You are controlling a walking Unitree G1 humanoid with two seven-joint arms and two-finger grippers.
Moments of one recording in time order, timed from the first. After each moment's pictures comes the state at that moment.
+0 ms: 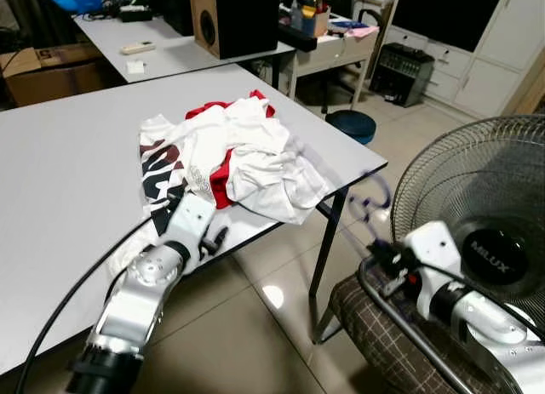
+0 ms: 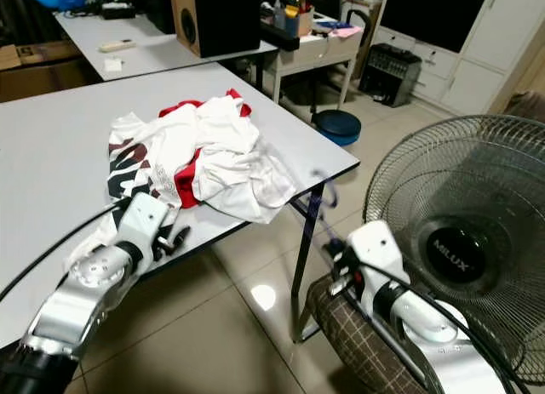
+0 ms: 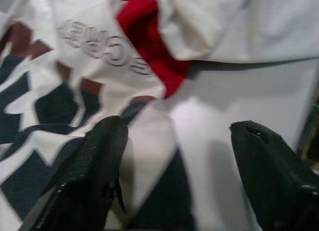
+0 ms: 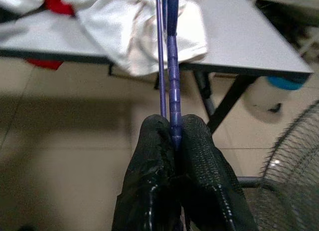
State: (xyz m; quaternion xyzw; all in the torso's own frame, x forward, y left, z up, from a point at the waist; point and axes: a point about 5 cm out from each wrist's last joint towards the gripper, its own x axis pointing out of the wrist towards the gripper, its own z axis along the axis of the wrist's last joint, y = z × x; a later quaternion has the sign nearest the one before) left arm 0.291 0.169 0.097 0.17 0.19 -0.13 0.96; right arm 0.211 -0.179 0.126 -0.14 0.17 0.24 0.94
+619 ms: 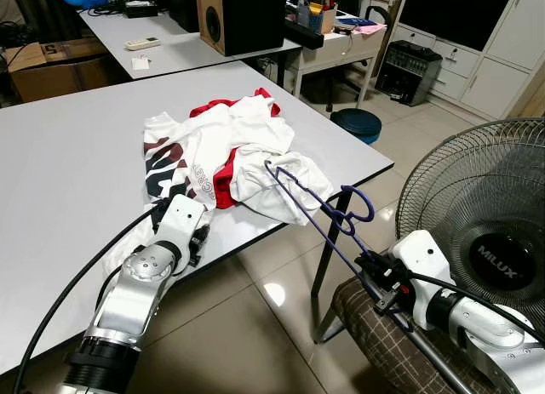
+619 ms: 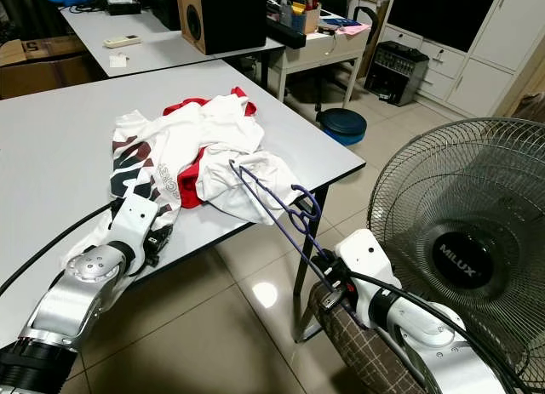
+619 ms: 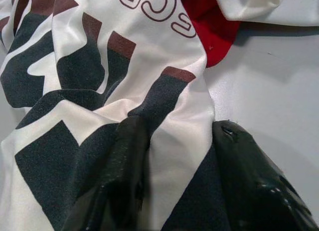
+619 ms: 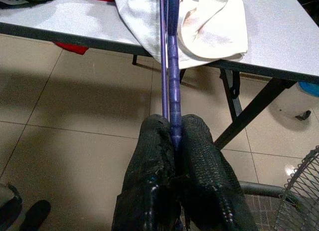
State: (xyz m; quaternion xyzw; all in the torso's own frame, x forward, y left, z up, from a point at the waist) left arm 0.295 0.182 0.087 0.18 0.21 -0.11 0.95; right arm 0.207 -0.173 0.125 -0.15 0.18 0.29 0.93
